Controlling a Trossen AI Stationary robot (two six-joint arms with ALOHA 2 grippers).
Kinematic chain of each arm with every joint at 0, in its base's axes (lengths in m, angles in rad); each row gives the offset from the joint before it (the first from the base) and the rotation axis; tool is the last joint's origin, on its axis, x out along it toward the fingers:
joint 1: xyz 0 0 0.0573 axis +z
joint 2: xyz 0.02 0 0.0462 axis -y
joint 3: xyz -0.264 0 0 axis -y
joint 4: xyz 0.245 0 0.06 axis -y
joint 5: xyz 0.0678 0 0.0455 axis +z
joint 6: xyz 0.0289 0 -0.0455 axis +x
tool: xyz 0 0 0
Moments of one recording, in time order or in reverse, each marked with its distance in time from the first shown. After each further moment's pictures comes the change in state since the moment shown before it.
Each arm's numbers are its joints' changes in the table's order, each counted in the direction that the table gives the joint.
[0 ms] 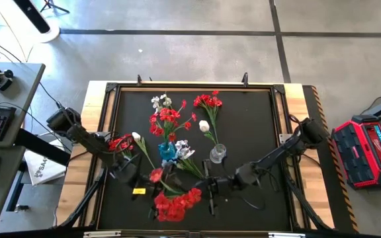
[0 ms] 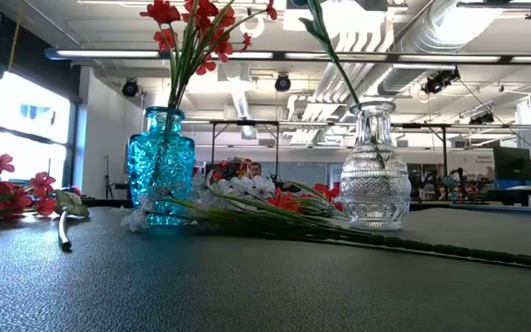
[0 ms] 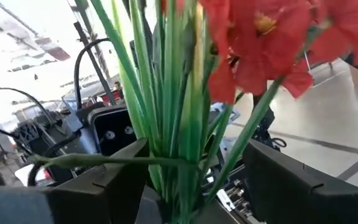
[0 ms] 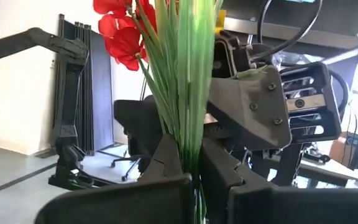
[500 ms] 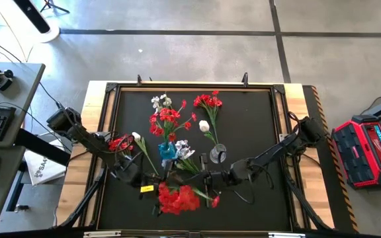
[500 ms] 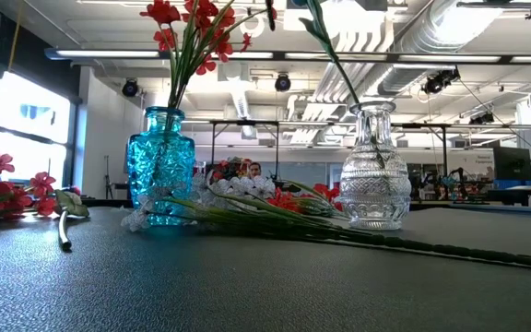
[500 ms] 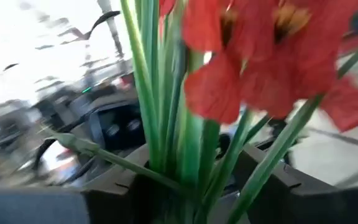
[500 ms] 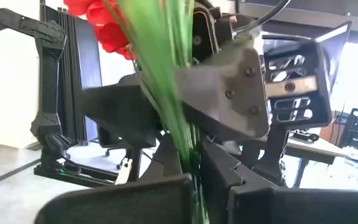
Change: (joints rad) left arm -0.011 0.002 0.000 -0.033 0.132 -0.032; right arm -0.041 0.000 0.000 -0.058 -0.003 0.045
